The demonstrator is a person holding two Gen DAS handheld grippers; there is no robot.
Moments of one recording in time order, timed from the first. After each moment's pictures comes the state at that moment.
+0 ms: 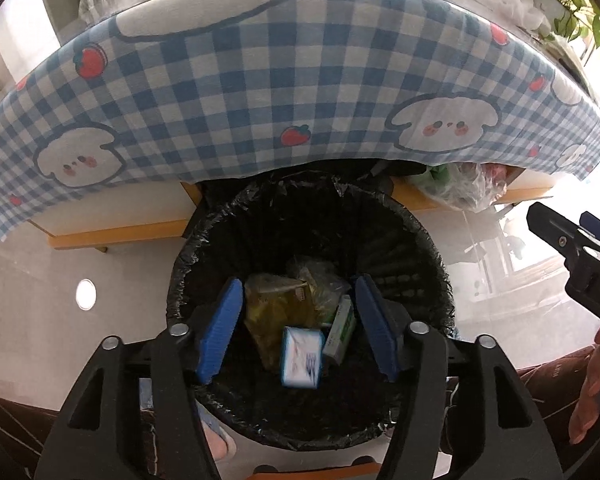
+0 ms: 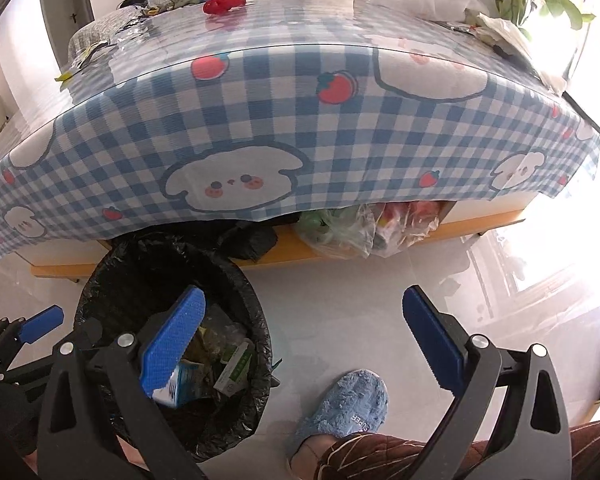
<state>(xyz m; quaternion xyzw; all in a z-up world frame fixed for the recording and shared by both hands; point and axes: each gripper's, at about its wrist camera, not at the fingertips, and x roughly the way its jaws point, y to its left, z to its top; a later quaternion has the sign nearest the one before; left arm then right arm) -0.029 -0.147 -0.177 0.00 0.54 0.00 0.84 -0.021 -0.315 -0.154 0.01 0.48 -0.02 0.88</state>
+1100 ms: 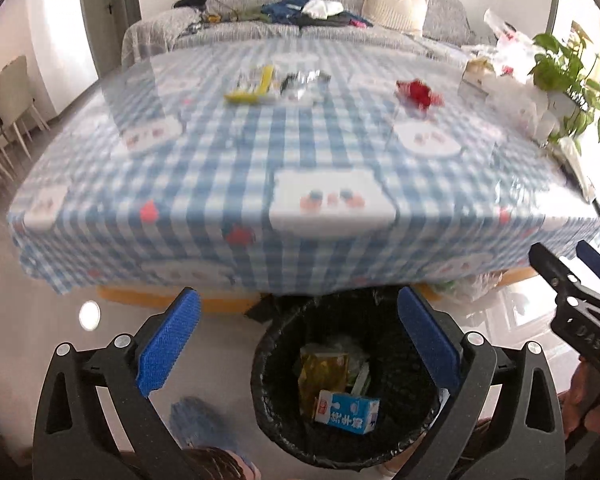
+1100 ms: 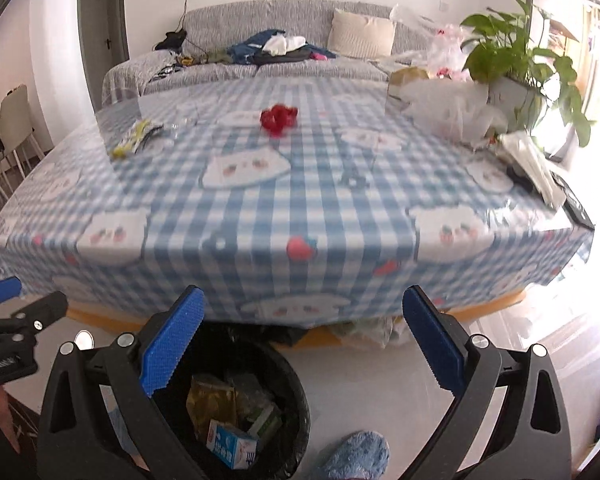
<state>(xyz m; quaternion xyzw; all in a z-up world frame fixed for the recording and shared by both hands) -0.002 -0.079 -0.042 -0.02 0.45 0.03 0.89 0.003 -0.269 -0.047 -0.02 0.38 0.01 0.93</state>
